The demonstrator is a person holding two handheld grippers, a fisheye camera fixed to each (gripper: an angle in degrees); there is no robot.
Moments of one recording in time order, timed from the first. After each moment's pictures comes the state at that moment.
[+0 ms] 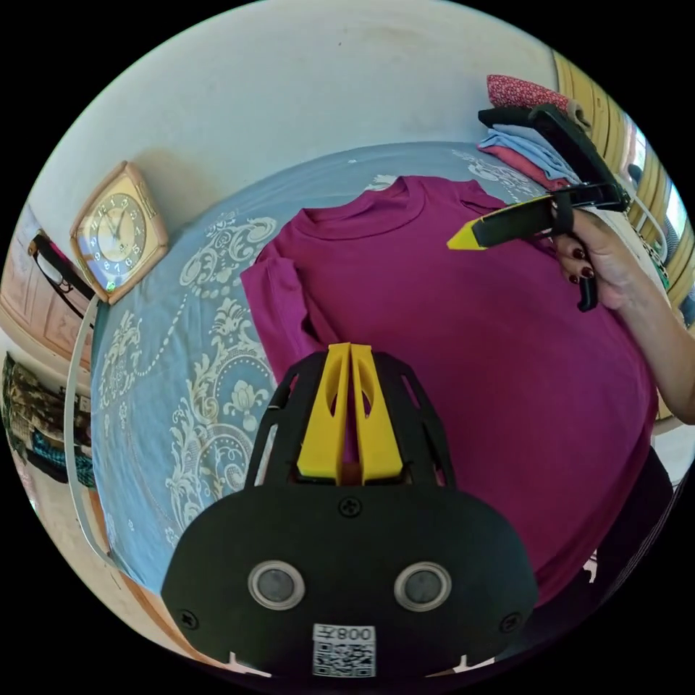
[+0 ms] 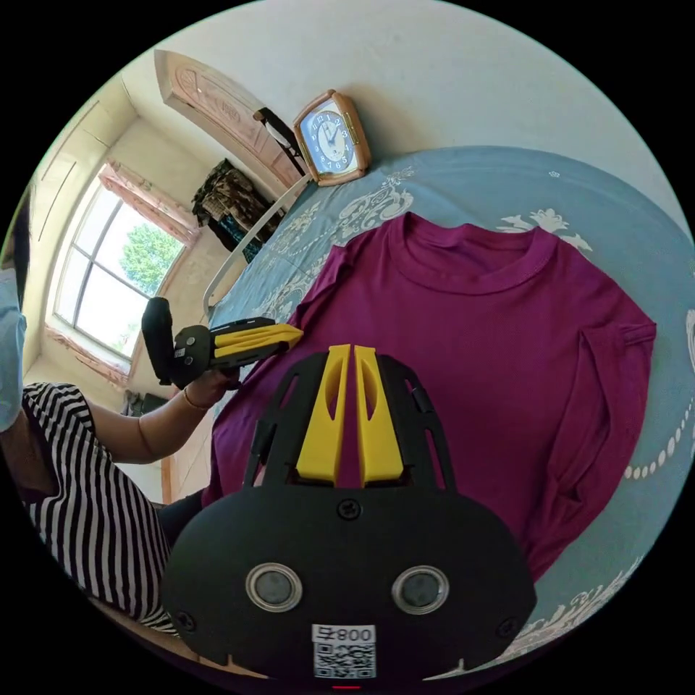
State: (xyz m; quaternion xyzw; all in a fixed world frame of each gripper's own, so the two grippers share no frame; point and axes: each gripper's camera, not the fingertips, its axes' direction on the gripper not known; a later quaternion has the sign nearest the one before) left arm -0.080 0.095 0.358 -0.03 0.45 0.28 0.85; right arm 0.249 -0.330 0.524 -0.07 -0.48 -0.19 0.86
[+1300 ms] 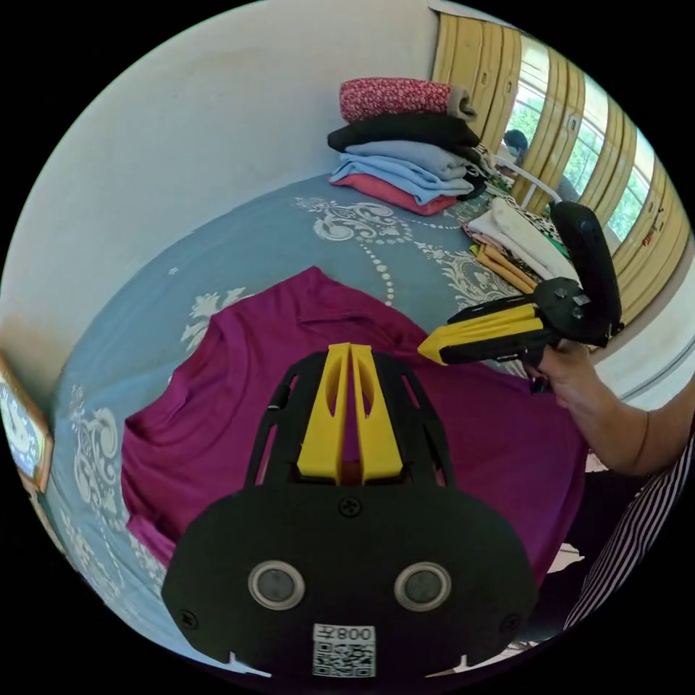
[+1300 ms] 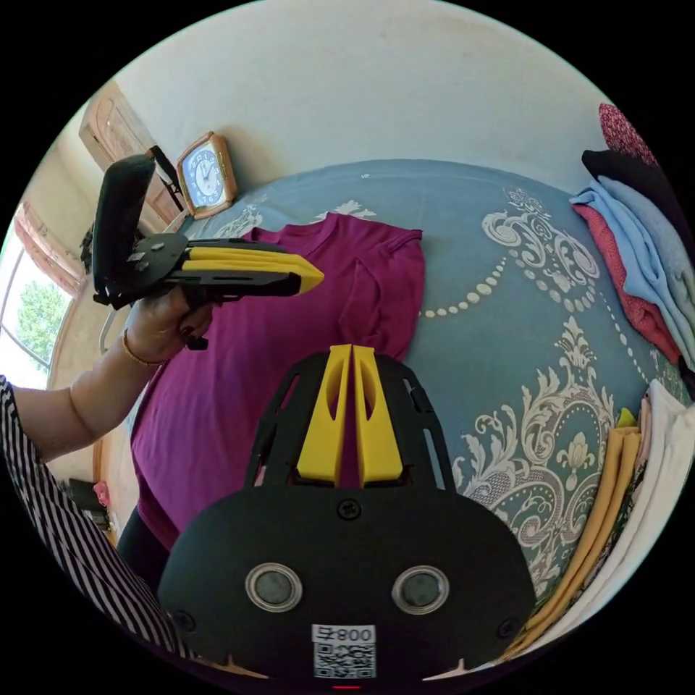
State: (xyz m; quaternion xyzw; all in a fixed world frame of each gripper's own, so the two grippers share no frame) left arm -0.008 0.017 0.289 0.03 0.63 0.39 0.68; right arm 0.490 -0.117 0.441 -0.03 -0.27 -0.06 0.96
